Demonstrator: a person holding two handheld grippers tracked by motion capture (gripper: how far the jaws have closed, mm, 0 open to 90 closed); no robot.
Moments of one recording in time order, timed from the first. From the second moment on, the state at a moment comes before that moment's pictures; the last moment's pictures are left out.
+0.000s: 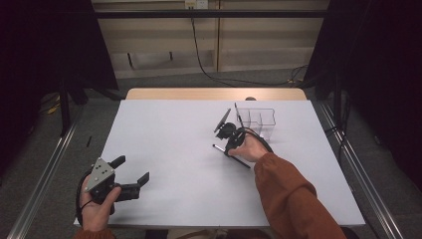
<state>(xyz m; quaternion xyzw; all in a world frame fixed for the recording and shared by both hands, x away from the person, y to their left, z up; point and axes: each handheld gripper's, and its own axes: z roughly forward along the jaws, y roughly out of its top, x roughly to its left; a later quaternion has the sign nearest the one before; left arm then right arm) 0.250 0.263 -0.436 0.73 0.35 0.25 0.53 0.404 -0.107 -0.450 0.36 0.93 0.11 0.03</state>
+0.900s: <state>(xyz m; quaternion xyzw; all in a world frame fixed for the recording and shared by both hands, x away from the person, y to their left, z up) 0.250 0.263 -0.436 0.73 0.36 0.25 0.52 0.390 -0.136 -0.417 0.37 0.90 0.23 0.04</state>
